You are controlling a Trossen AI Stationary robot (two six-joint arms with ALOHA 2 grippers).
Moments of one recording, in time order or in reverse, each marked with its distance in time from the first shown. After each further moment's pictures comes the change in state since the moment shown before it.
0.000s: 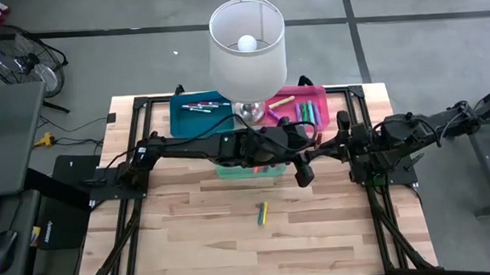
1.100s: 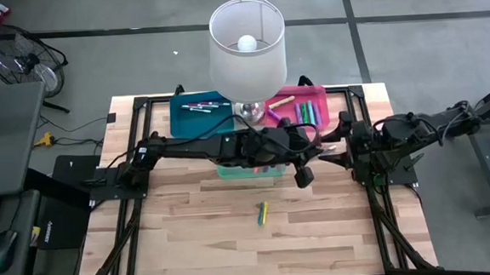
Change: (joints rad) left arm 0.006 0.002 -0.002 -0.005 -0.002 0.026; right arm 0.000 -0.014 0.005 -0.054 0.014 0.091
